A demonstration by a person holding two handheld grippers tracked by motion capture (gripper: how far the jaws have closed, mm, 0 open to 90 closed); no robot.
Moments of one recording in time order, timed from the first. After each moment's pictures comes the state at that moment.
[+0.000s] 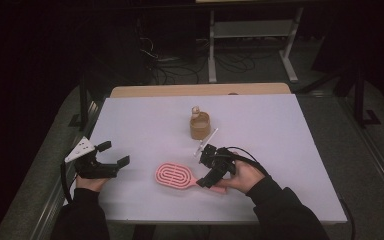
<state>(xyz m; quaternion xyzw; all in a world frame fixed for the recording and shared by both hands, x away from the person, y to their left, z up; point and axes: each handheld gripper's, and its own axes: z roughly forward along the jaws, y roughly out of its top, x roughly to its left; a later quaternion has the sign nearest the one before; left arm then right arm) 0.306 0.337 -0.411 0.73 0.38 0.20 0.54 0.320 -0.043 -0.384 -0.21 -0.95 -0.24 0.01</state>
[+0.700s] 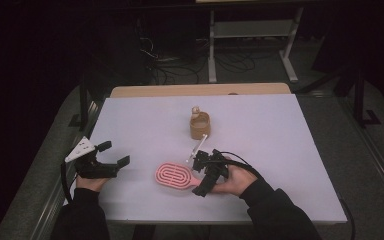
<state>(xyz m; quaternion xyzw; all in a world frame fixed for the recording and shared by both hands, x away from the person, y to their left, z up) 0.307 0.337 -0.411 0.73 0.38 0.20 0.53 0.318 -0.023 -0.403 -0.19 -0.96 -0.21 0.01</state>
